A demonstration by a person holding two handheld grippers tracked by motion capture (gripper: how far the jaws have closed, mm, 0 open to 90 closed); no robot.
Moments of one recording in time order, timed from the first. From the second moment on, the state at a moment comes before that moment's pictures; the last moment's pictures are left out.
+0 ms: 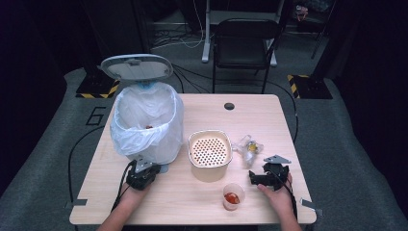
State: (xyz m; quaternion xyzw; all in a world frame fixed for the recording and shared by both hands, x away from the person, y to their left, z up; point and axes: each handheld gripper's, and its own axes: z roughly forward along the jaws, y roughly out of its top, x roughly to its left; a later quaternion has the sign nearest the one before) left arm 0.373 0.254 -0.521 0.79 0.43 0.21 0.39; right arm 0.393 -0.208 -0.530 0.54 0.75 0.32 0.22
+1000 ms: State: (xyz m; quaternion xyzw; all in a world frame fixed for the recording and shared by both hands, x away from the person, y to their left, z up) left arm 0.372 0.249 -0.522 0.78 0.43 0.23 0.39; right arm 0.382 -0.212 -0.487 0.52 0.76 0.31 0.23
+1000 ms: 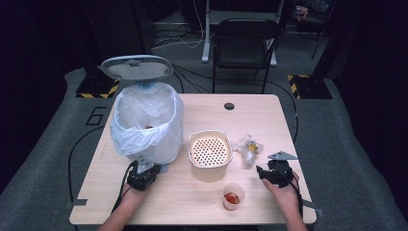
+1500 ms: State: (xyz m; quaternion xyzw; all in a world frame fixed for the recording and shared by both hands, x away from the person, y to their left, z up) left arm 0.370 0.247 -0.522 0.78 0.43 0.23 0.38; right arm 0.411 -0.199 -0.469 0.52 0.75 0.35 0.22
